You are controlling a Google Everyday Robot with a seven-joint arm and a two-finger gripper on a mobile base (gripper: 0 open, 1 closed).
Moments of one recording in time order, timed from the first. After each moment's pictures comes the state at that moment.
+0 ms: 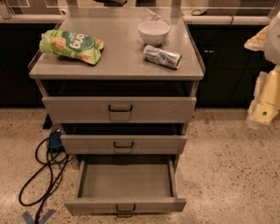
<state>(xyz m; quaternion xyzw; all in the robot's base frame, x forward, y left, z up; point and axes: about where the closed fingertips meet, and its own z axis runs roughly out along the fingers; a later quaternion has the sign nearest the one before) 0.438 -0.217 0.977 -0.60 0.78 -0.03 0.16</state>
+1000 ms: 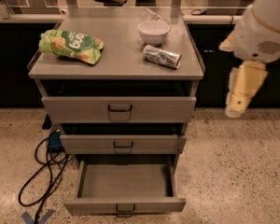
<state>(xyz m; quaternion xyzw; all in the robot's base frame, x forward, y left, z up) 0.480 -0.202 0.950 -0.64 0.76 -0.03 0.12</state>
